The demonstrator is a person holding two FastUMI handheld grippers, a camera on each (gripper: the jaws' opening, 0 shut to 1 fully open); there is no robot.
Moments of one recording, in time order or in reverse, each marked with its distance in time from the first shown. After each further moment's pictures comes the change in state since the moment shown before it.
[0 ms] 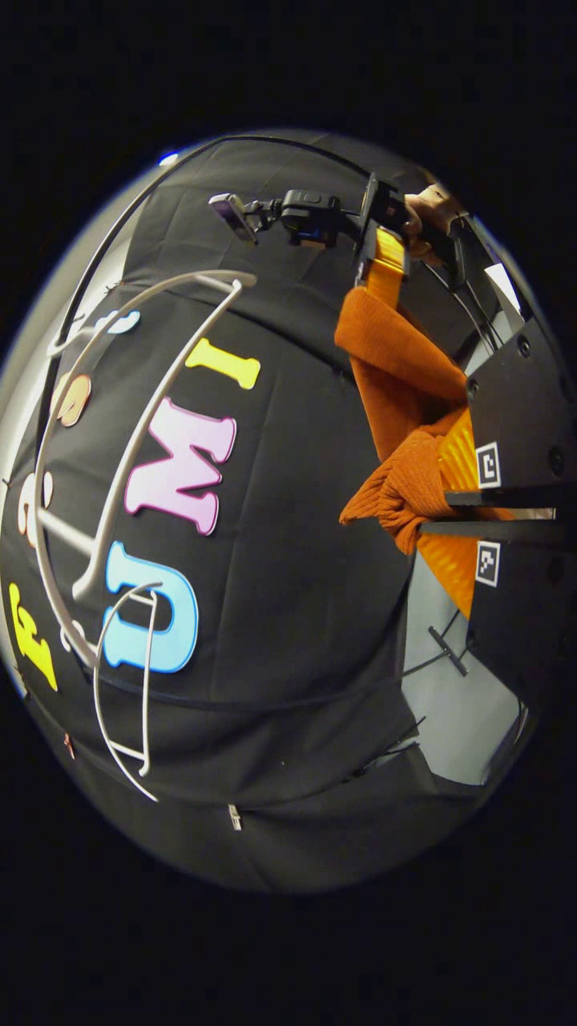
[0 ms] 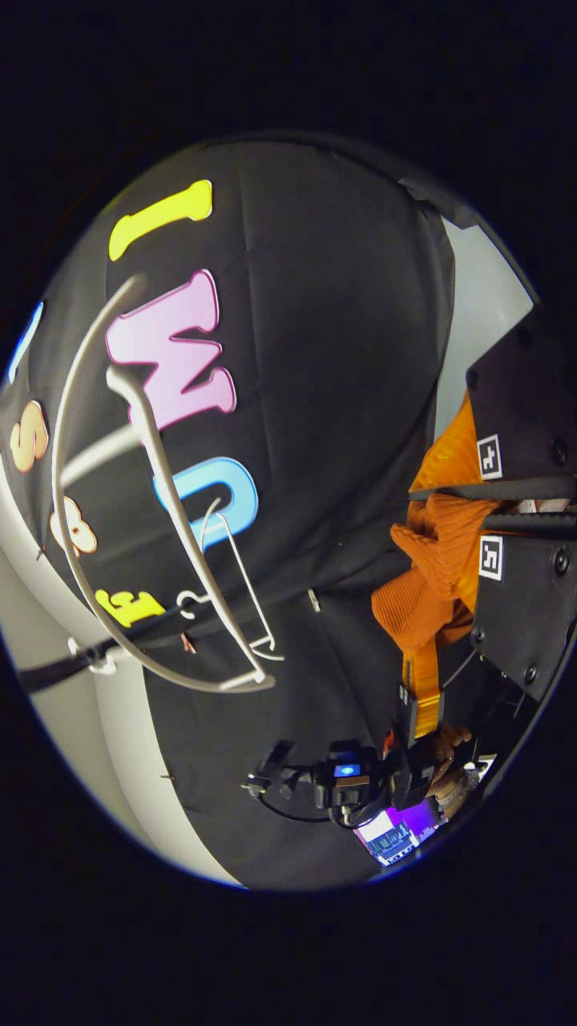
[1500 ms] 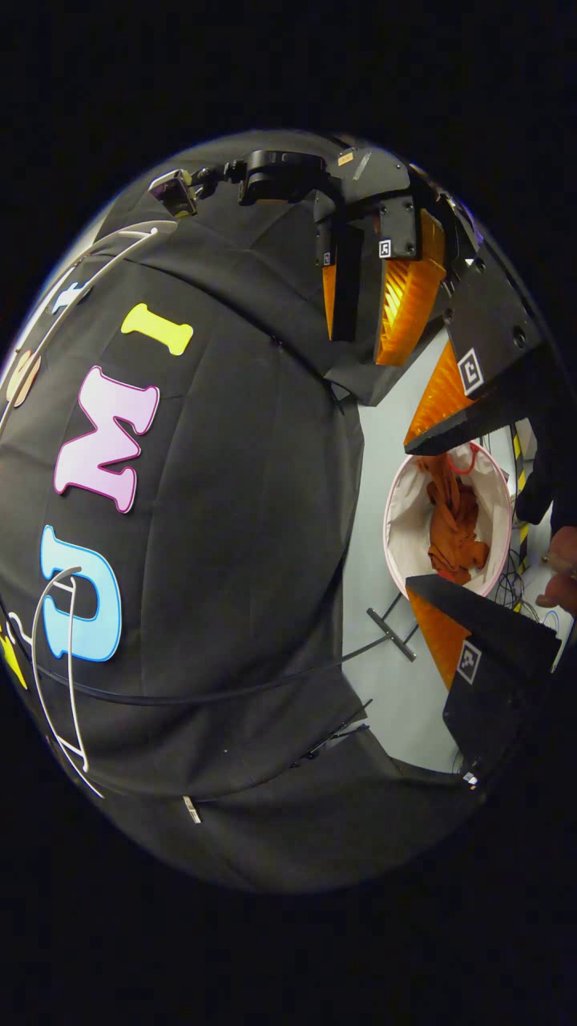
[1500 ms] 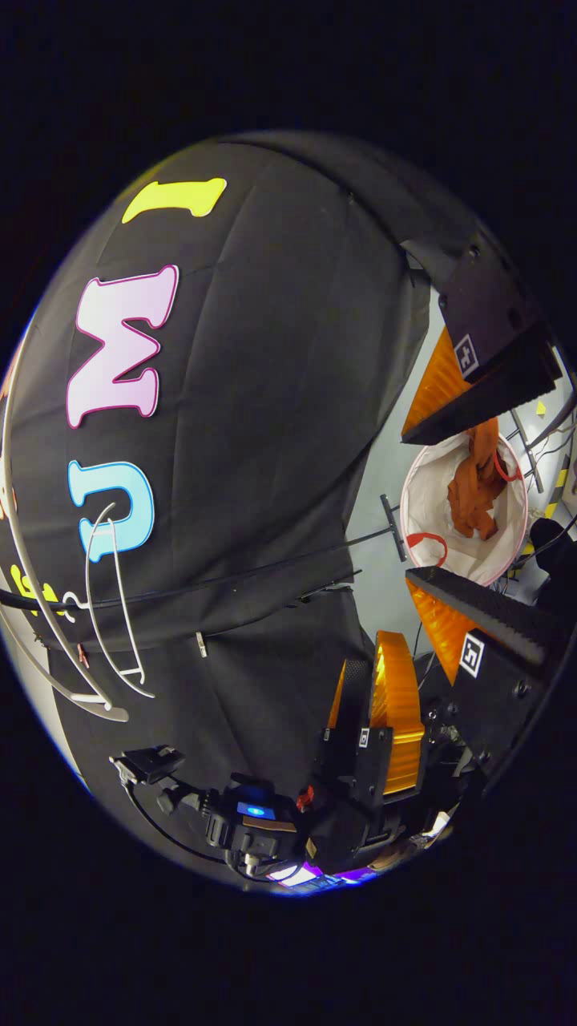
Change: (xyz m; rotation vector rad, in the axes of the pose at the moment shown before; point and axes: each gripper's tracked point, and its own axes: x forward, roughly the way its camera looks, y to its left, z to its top) left arm 0.021 0.022 -0.079 -0.058 0.252 0.114; right arm 0.004 -0.043 -0.088 -0.168 0.314 -0.226
